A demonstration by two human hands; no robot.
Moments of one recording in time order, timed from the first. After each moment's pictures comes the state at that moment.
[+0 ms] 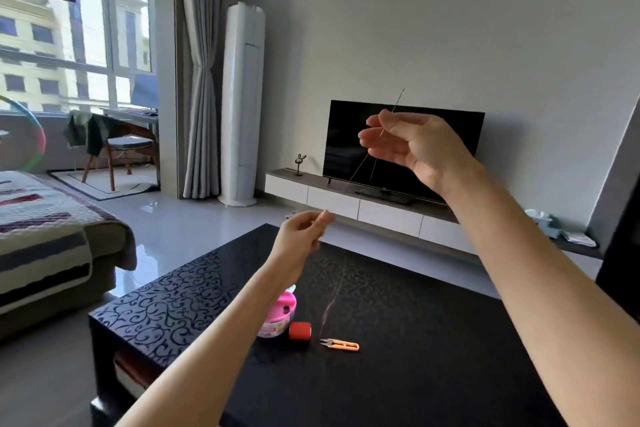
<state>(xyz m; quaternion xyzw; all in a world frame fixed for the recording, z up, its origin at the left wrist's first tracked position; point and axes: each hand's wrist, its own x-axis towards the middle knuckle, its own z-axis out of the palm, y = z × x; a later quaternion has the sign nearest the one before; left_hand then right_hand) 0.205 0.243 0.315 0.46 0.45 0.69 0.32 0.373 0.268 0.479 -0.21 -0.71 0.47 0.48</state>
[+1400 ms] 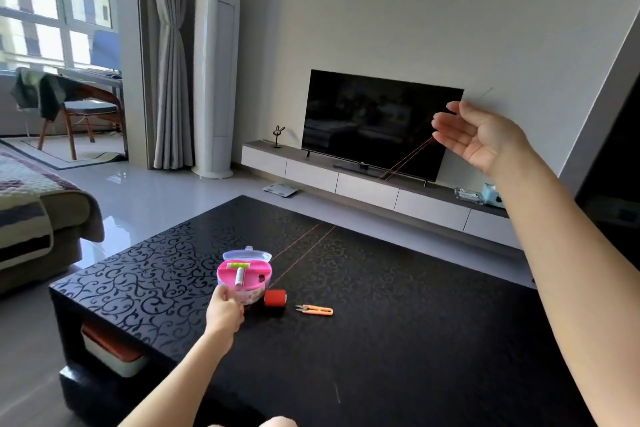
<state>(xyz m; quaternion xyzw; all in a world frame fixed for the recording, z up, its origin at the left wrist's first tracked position) 0.158 0.246 0.114 0.22 0.70 0.61 0.30 0.469 0.342 0.463 -0.29 -0.55 0.54 0.56</state>
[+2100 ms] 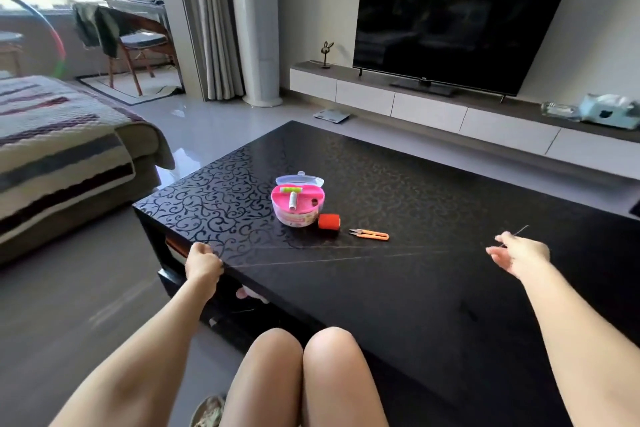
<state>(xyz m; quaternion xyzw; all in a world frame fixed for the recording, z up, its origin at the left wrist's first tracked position) 0.058 0.179 0.055 0.09 0.81 0.53 0.21 0.525 0.428 0.119 -0.68 -0.33 0.48 0.44</state>
